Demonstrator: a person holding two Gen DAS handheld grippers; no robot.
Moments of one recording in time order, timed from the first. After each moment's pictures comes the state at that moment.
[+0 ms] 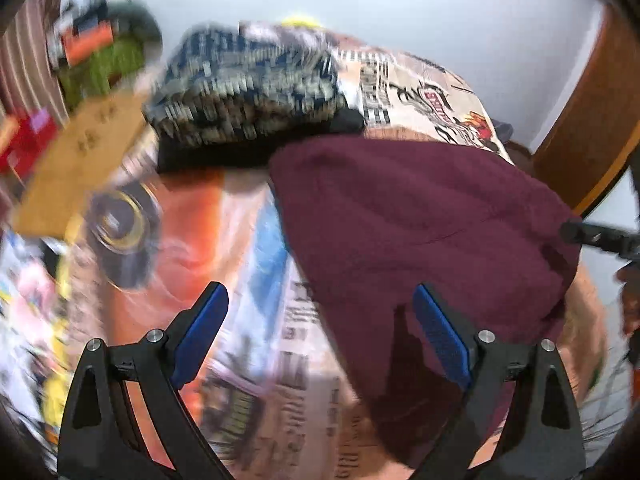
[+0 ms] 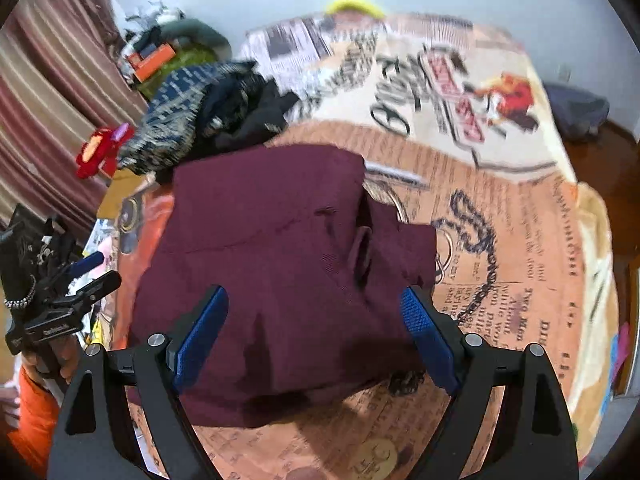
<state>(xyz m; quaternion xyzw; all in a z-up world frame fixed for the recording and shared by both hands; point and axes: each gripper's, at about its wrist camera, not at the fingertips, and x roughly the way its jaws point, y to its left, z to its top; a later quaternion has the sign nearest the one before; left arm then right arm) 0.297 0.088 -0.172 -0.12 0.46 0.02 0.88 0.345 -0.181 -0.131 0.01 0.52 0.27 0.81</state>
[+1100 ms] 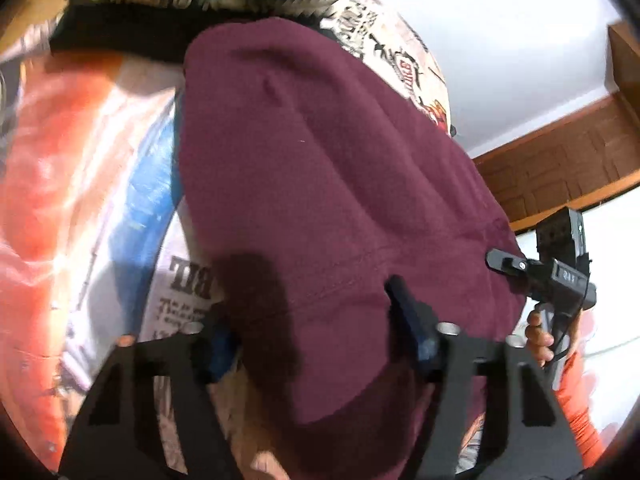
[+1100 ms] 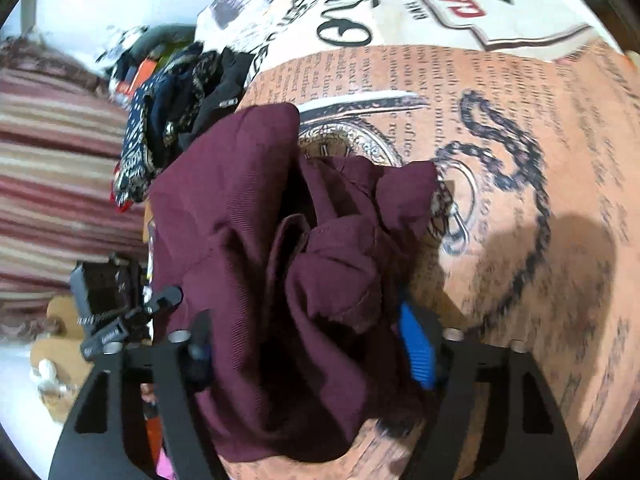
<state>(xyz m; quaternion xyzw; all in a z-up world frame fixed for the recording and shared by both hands) 0.343 0.080 -0.226 -0.30 0.51 -0.10 0.80 0.394 -0.220 -0.195 0.18 0.63 0.30 0.70</state>
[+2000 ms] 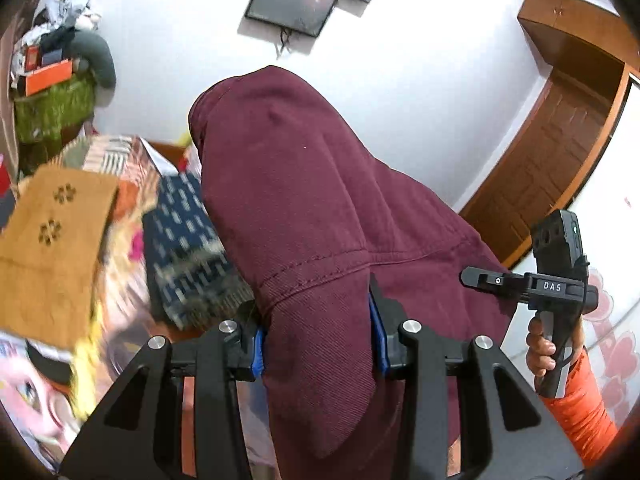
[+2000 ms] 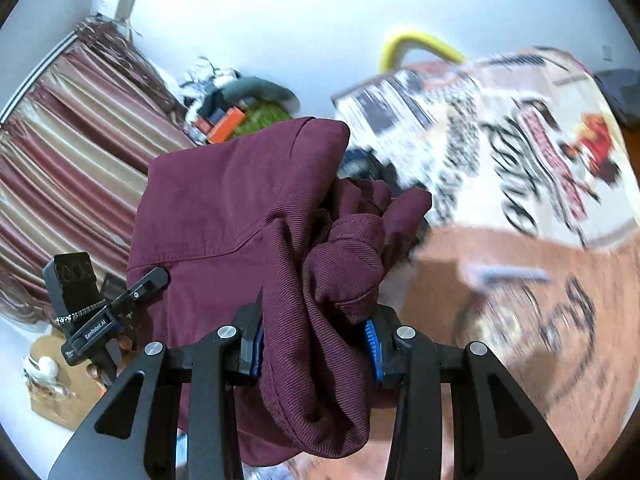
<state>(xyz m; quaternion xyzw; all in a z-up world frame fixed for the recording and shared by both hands) 0.334 0.198 0.030 -0.18 0.34 -0.10 0.92 0.397 -0.089 -0.013 0.17 0.46 0.38 0.79</state>
